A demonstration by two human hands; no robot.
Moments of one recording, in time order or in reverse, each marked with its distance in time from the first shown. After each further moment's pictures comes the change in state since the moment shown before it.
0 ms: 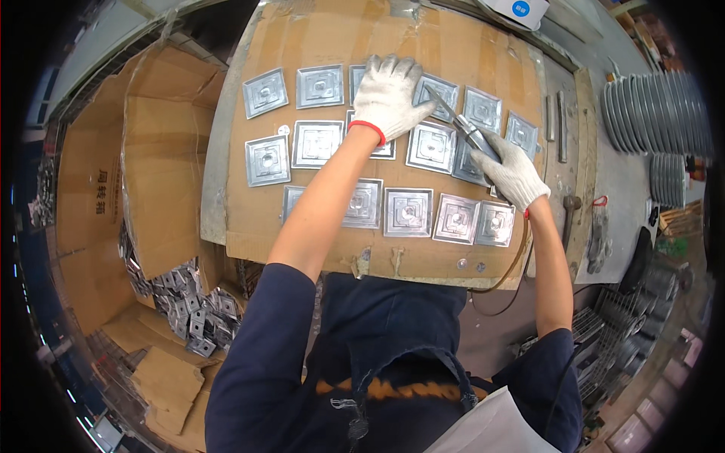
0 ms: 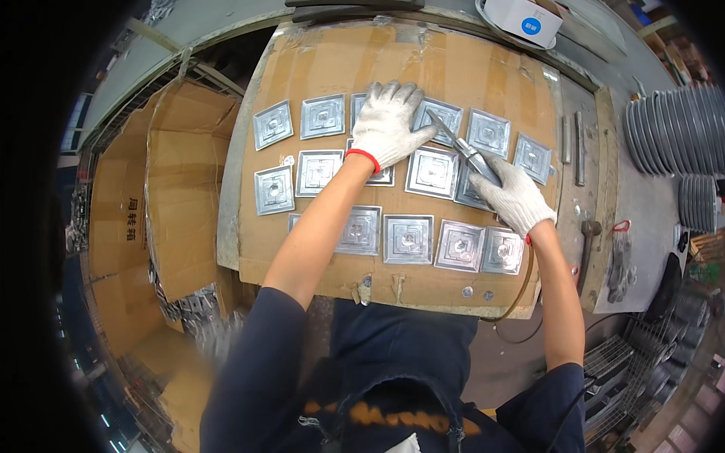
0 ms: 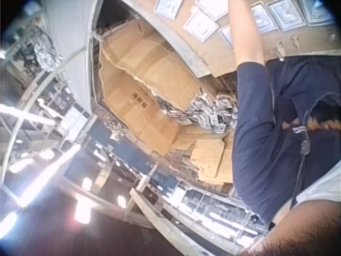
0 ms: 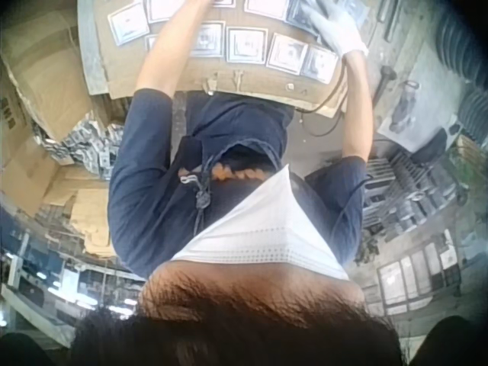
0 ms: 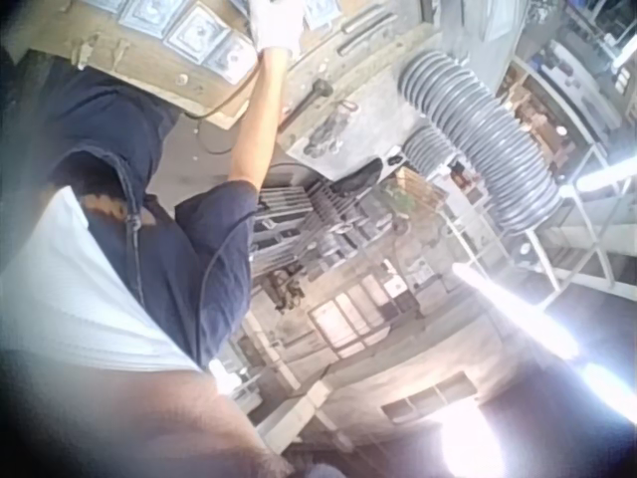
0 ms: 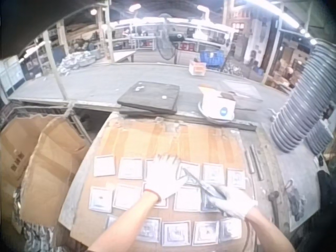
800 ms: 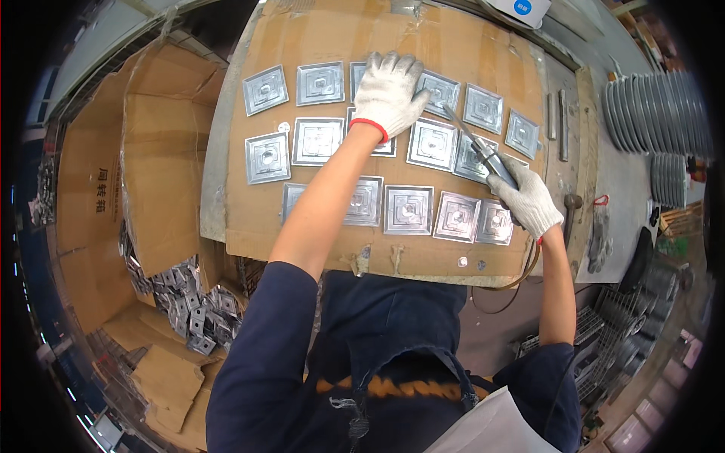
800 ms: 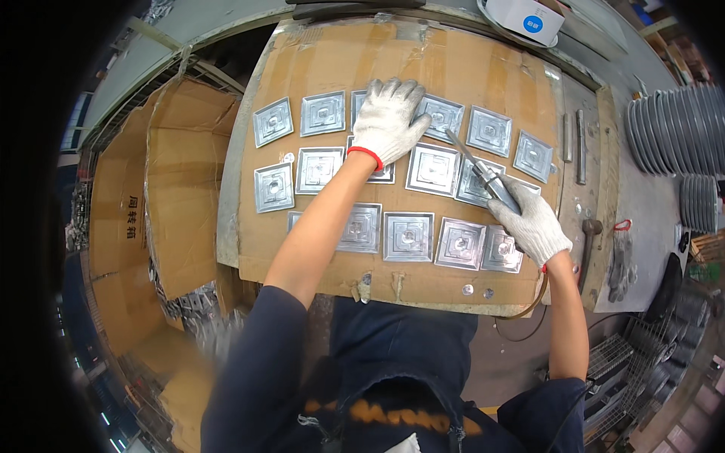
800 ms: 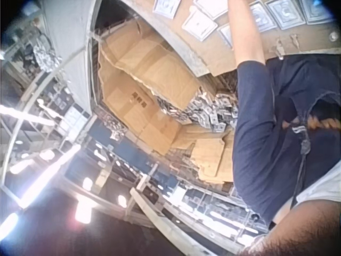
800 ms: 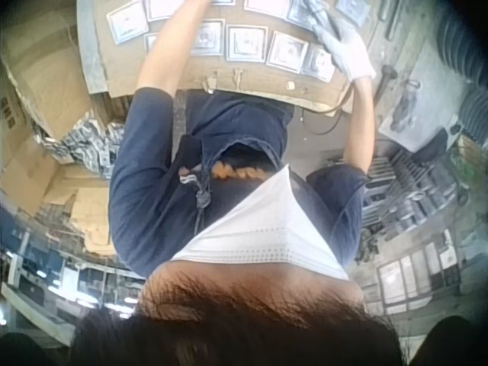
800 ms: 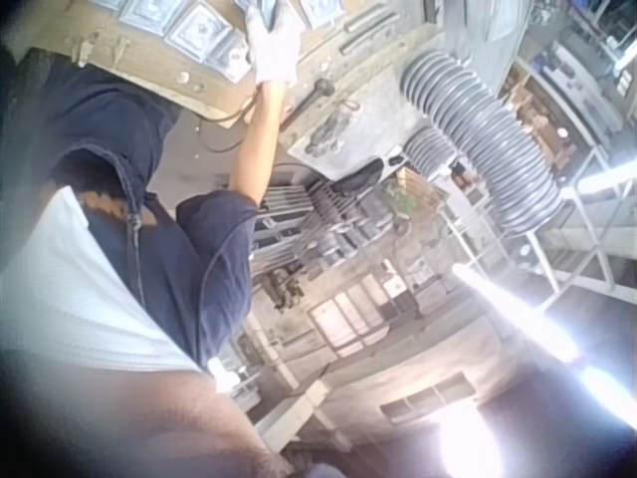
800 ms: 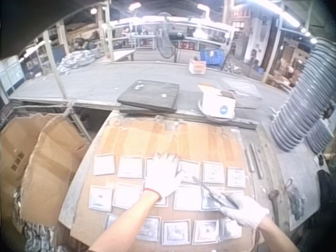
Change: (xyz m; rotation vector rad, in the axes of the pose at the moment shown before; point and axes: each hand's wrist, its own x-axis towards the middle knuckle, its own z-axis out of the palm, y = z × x) left_hand -0.002 -0.004 0.010 -0.011 0.157 0.023; right_hand -0.046 0.001 -0.014 -0.052 -0.055 0.175
